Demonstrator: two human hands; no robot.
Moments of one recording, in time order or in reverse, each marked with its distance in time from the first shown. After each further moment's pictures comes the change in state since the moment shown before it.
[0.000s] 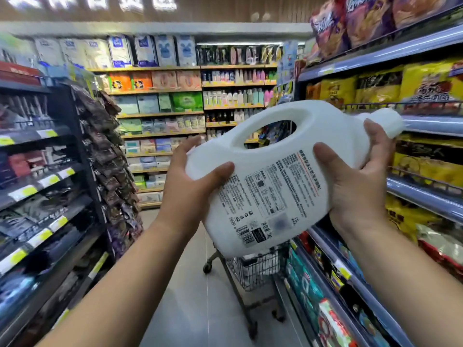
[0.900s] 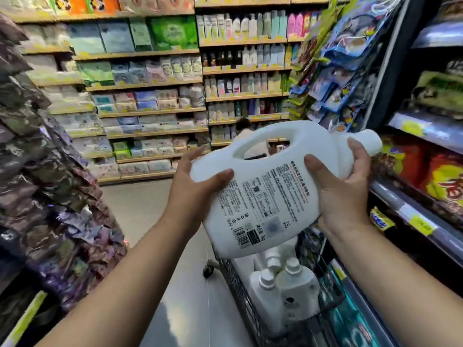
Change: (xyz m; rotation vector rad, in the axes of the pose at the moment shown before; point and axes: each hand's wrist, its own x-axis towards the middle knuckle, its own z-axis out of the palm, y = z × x) left_hand 0.433 -0.452 -0.012 0.050 0.067 -0.367; right_hand 0.285 0.554 0.116 -0.150 0.110 0.331
